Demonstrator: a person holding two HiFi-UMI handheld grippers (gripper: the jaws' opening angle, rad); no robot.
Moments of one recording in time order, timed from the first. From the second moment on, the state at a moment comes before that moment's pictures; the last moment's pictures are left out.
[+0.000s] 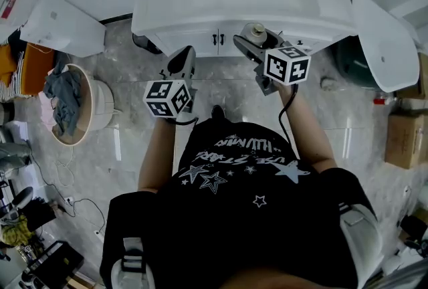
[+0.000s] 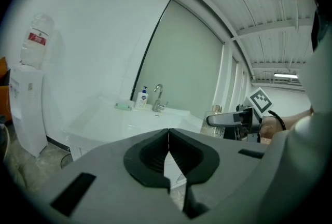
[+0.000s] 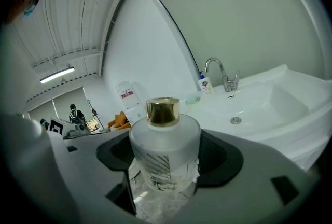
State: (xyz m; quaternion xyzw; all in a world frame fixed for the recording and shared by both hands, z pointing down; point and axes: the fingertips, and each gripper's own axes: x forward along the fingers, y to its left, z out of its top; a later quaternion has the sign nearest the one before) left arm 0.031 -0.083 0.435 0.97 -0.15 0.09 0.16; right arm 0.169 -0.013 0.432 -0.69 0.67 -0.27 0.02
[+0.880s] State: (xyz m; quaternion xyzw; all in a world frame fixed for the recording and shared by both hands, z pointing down) left arm -0.001 -0.211 0.455 0.95 -0.25 0.09 0.18; right arm 0.137 -0.185 0.458 -0.60 0.75 -0.27 -0.03
